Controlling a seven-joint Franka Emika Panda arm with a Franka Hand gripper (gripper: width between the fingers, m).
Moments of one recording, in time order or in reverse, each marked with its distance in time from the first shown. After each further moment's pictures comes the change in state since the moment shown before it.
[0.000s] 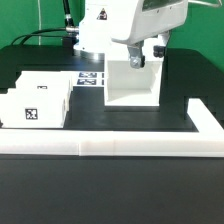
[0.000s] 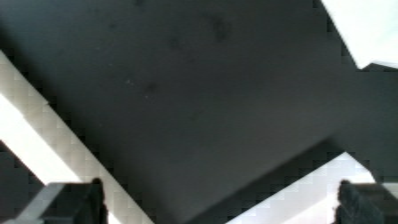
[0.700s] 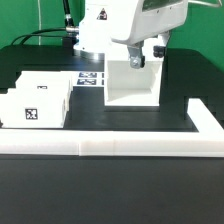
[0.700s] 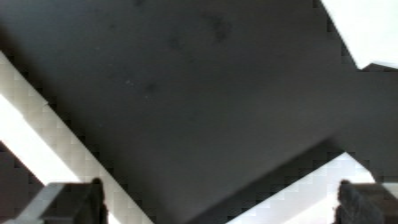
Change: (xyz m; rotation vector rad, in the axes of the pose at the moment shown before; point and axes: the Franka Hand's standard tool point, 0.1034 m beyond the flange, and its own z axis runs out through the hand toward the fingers) arm 0.000 0.000 0.000 0.000 0.000 0.000
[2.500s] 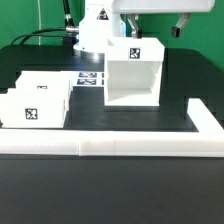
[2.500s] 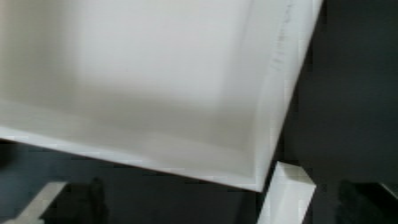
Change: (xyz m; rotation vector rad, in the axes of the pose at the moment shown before) arm -0.032 -0.099 -0.017 0.012 -0.015 0.727
